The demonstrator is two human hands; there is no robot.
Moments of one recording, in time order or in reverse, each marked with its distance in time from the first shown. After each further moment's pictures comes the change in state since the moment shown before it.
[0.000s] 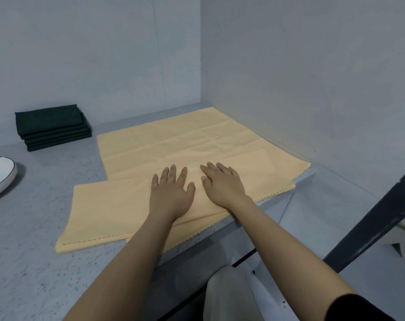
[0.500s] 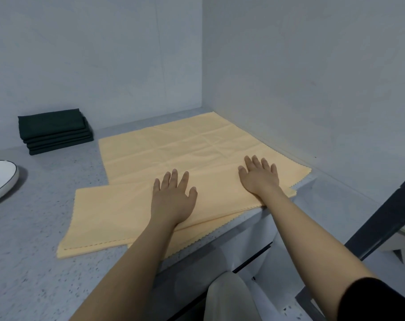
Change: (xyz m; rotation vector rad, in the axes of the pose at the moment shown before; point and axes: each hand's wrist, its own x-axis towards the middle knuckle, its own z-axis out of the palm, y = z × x) left_hand -0.001 -0.001 0.005 -0.001 -0.022 0.003; right_hand 0.018 0.079 -0.024 -0.113 -0.071 0.389
